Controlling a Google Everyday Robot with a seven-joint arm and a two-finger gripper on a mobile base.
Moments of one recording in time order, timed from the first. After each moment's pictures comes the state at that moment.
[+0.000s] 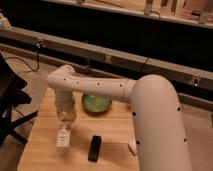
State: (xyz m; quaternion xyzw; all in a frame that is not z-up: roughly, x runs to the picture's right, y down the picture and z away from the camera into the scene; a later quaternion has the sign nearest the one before) arm -0.194 0.142 0.764 -0.31 -0.30 -0.53 0.73
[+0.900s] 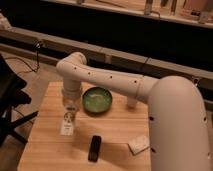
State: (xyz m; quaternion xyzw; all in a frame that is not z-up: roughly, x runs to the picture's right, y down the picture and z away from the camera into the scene) arm -0.156 0.078 0.750 -0.25 -0.30 -0.50 0.78
